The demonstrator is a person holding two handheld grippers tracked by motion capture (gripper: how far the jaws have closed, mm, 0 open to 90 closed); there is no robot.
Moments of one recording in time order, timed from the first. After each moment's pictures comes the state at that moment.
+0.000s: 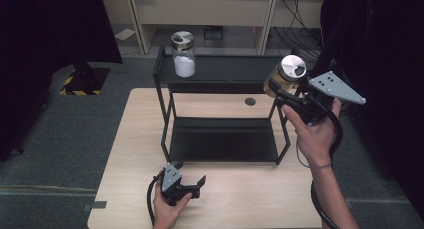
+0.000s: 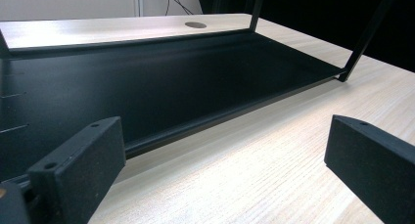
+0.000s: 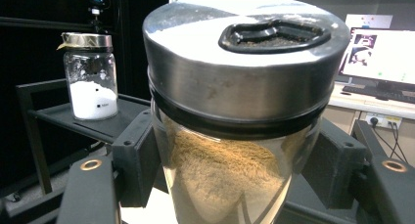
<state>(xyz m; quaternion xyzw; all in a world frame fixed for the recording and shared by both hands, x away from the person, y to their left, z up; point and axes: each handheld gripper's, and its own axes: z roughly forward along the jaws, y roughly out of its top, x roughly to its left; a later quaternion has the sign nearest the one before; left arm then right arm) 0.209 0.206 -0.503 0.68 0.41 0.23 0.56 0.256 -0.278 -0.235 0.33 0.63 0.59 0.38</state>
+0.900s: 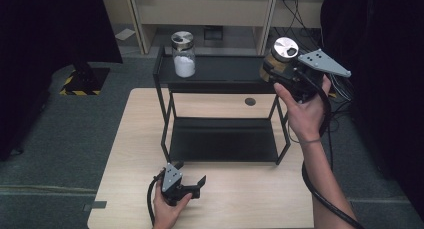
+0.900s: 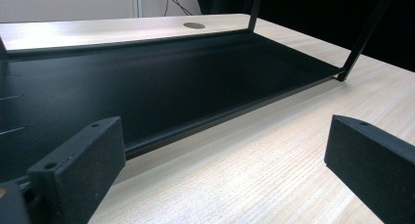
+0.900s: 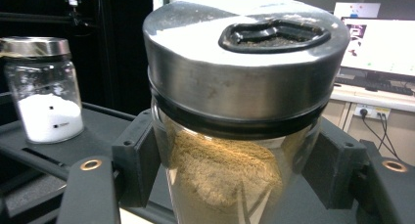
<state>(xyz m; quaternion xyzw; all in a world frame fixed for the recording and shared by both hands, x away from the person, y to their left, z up) 0.209 0.206 -0.504 0.68 0.41 0.23 0.56 0.298 -0.257 -0.213 0.36 0.63 0.57 0.39</state>
